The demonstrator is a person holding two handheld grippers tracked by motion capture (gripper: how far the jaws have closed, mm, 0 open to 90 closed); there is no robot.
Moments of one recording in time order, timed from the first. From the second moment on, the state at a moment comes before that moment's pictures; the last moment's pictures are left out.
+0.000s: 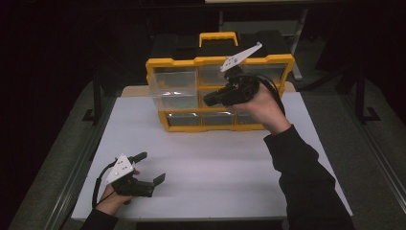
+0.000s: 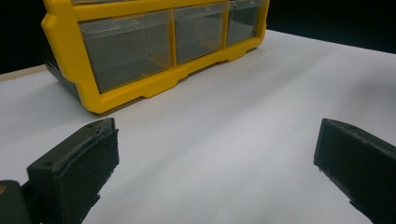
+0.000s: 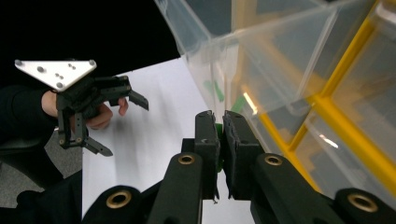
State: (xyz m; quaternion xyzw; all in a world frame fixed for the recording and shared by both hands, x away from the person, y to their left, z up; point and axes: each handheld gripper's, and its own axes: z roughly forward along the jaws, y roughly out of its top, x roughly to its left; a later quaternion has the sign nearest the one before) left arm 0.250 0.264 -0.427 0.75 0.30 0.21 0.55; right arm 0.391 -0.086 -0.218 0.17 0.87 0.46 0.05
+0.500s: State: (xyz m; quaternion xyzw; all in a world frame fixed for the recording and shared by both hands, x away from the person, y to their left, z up) left arm 0.250 0.264 -0.427 0.75 0.30 0.21 0.55; right arm 0.399 -0.078 -0.179 0.17 0.87 0.46 0.07
